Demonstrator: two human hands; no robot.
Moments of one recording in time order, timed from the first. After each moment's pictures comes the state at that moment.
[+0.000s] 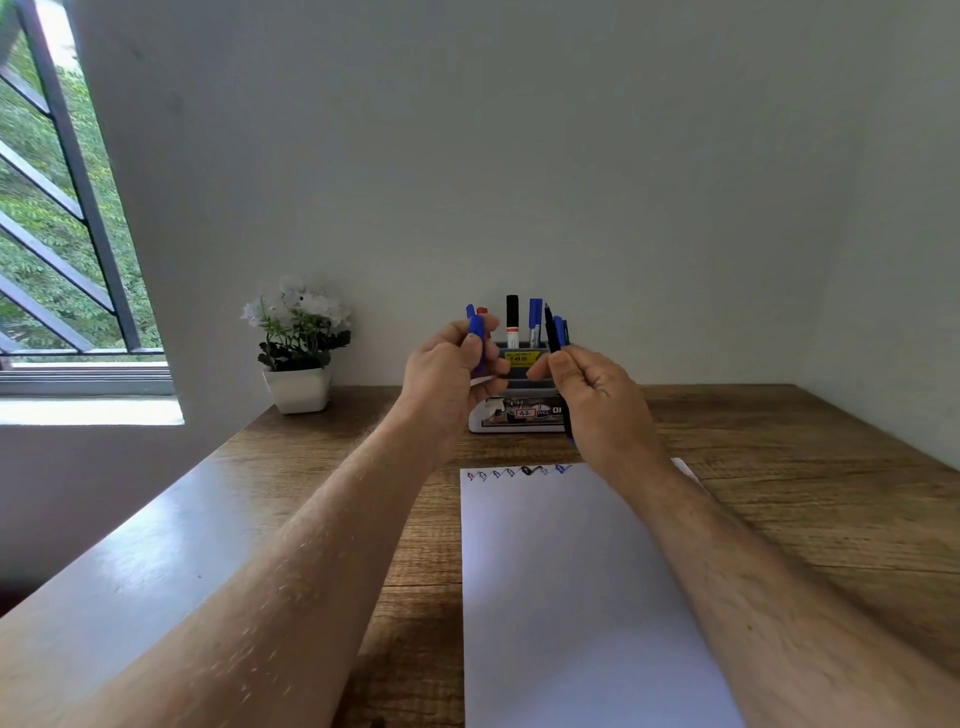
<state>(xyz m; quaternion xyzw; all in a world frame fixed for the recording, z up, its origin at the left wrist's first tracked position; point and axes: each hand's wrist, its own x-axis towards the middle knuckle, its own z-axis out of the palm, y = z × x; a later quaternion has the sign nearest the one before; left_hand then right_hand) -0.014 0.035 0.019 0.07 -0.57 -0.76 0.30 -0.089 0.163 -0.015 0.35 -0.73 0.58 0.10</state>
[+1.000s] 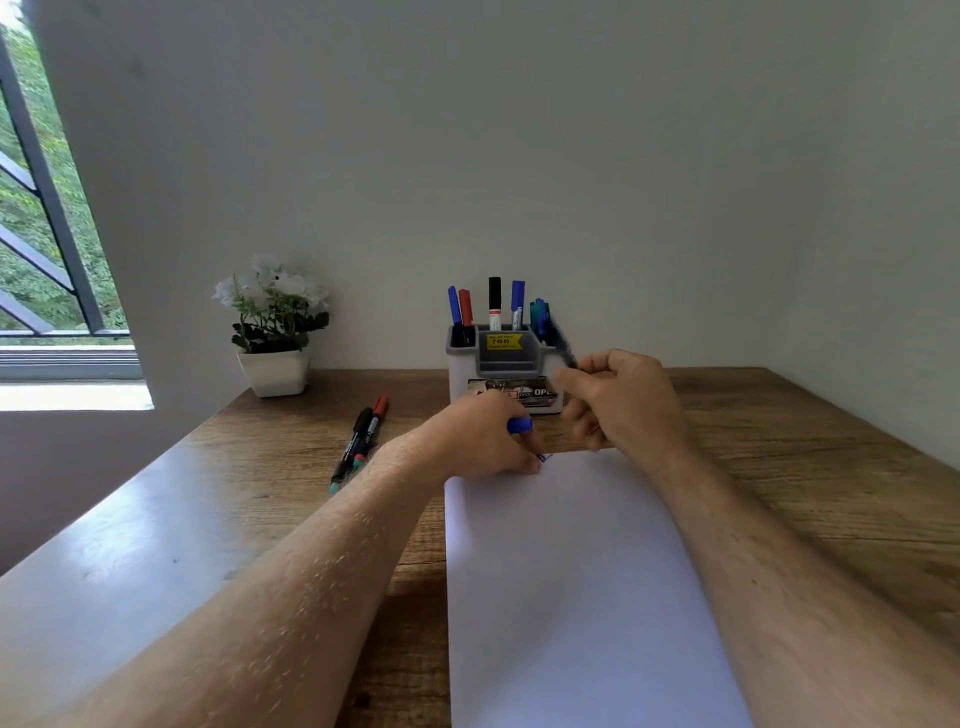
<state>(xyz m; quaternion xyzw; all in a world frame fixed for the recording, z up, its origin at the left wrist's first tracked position) -0.035 0.045 -0.018 0.07 -0.98 -0.21 0.03 -0.099 0.193 -0.016 0.22 -0.76 0.61 0.04</state>
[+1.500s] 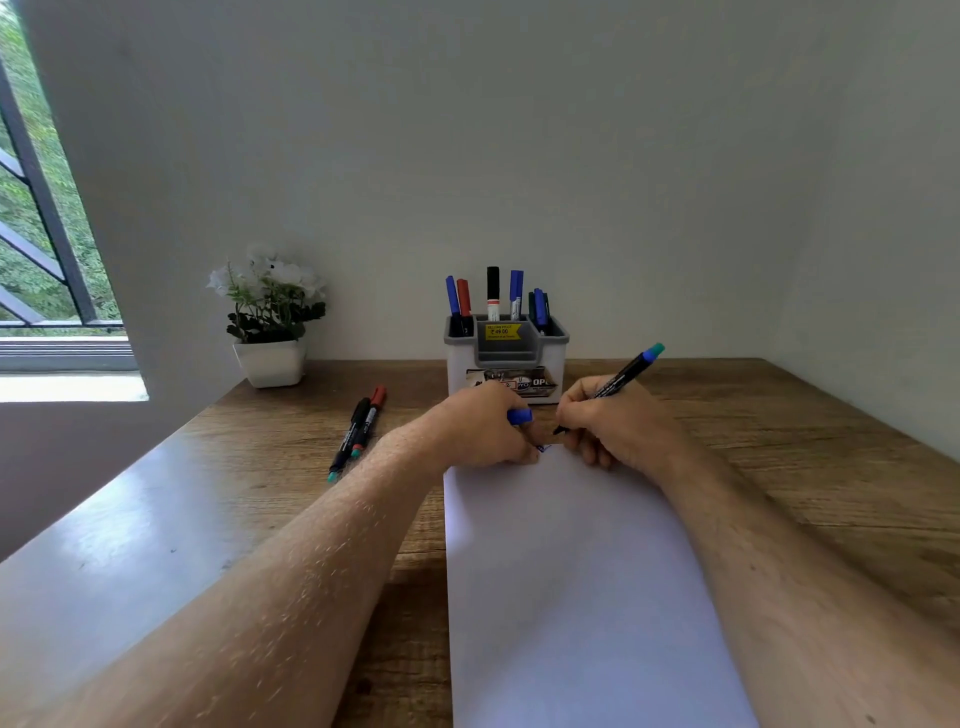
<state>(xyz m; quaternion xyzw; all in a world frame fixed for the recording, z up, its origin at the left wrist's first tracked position) -0.039 0.044 -0.022 0.08 -0.97 -0.22 0.02 -0.100 0.201 -0.027 0.27 -0.83 0.49 -0.06</state>
